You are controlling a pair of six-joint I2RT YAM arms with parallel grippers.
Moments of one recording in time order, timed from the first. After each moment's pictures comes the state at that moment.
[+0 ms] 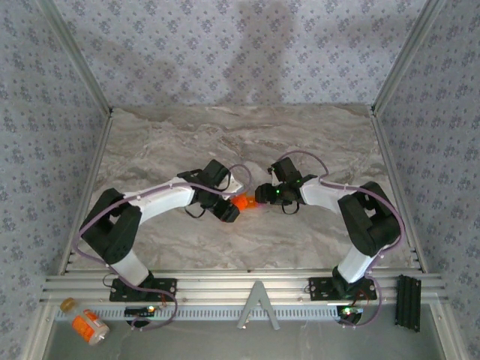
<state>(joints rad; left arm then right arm) -0.72 1.64 1.01 -0.57 0.29 0.00 0.53 1.68 0.87 -0.21 -0.23 0.51</state>
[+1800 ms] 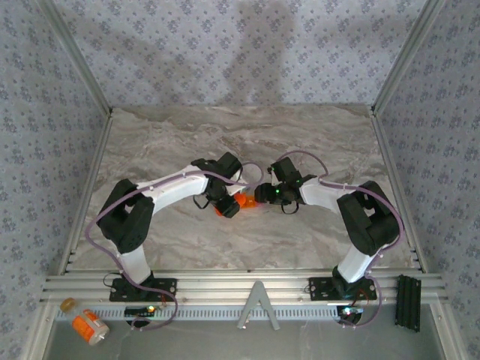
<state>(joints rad) -0.76 1.77 1.25 -0.84 0.10 0.11 0.53 1.69 0.87 -0.20 -0.23 0.52</state>
